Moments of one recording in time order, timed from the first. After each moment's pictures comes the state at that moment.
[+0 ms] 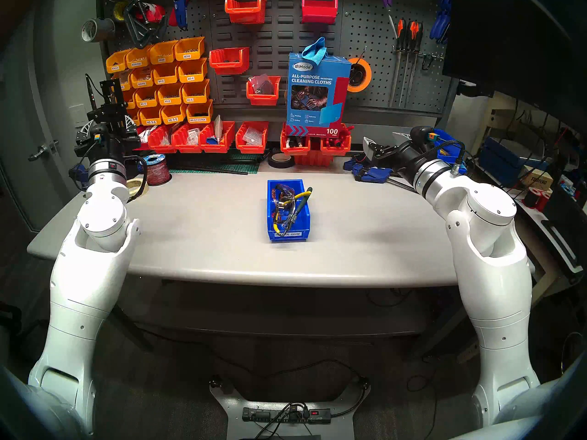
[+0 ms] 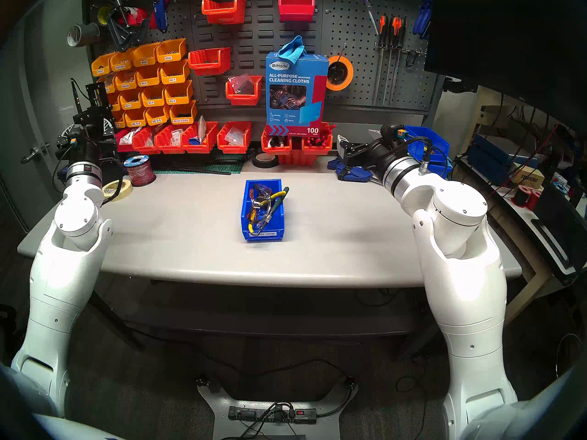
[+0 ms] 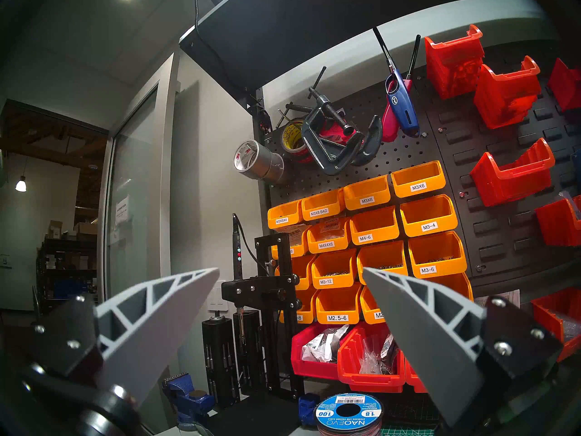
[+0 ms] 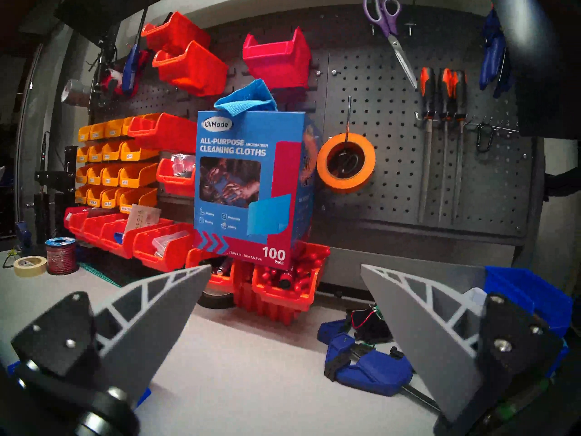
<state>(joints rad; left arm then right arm) 1.39 -1.00 -1.63 -1.75 -0.26 0.02 0.48 -1.41 -1.17 1.62 -2.02 0.39 0.45 0.19</state>
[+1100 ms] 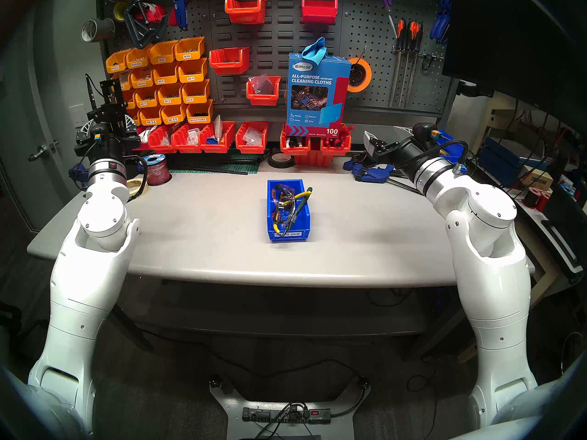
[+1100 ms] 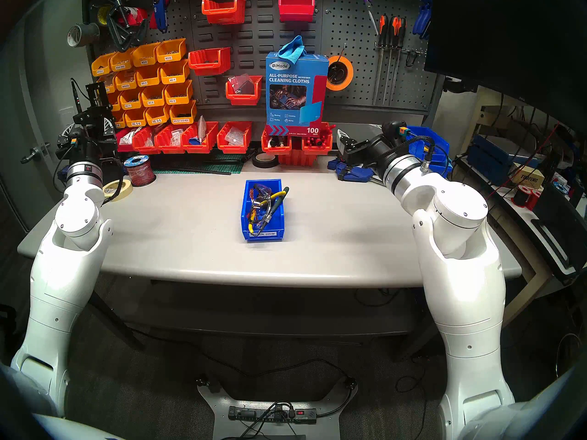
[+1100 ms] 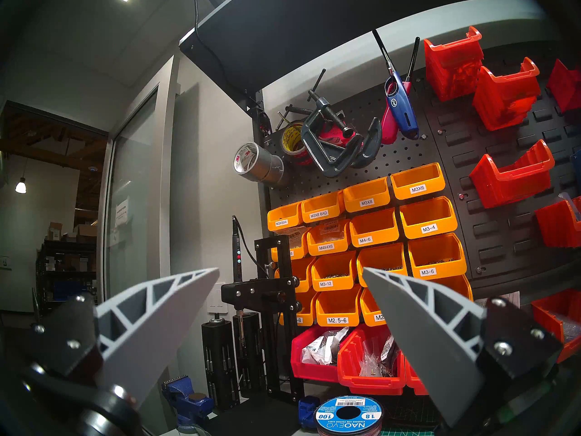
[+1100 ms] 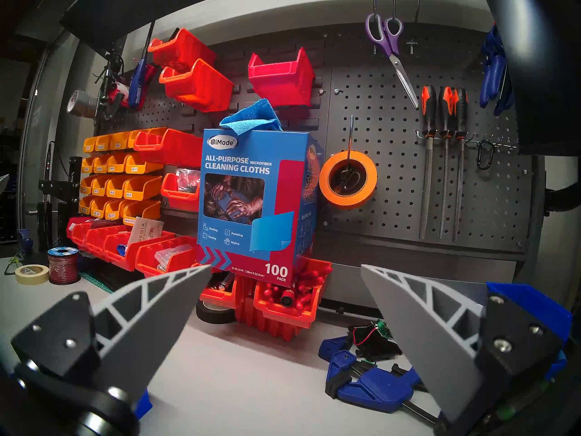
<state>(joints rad) 1.37 -0.99 -1.61 -1.70 -0.25 -0.04 0.44 -1.41 -1.19 1.63 -2.02 0.37 0.42 0.22</state>
